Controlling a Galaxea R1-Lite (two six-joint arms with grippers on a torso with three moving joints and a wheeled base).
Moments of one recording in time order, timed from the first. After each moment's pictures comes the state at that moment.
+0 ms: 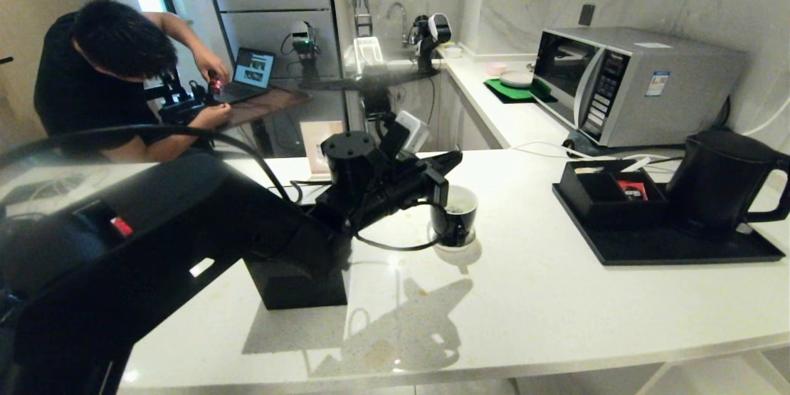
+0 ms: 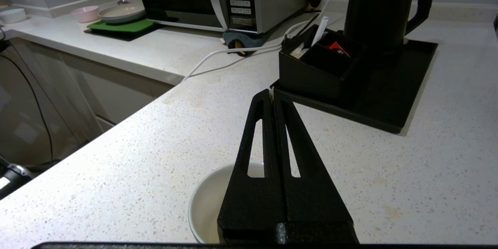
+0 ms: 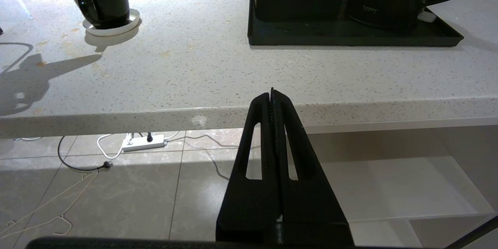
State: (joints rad) left arm -0.60 2.27 -1.27 -1.14 -0.34 0.03; right arm 0.00 0.00 0.00 0.01 -0.01 0.00
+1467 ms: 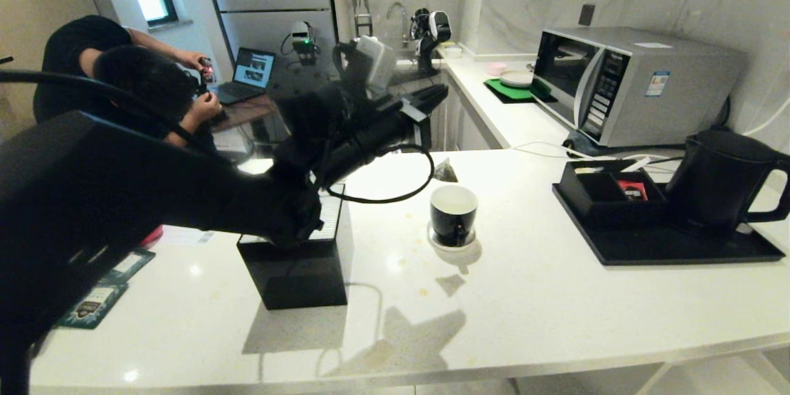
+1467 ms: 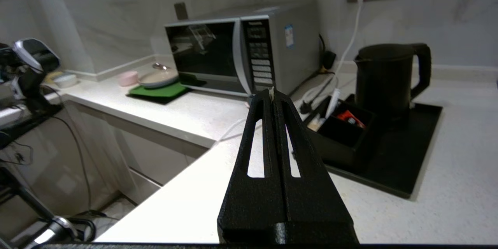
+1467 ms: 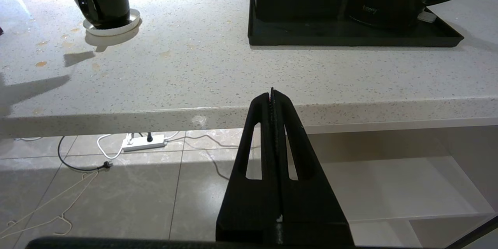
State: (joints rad) left arm -0.56 2.09 -1.31 -1.11 -0.34 0.03; right arm 0.00 0.00 0.00 0.00 -0.01 0.00
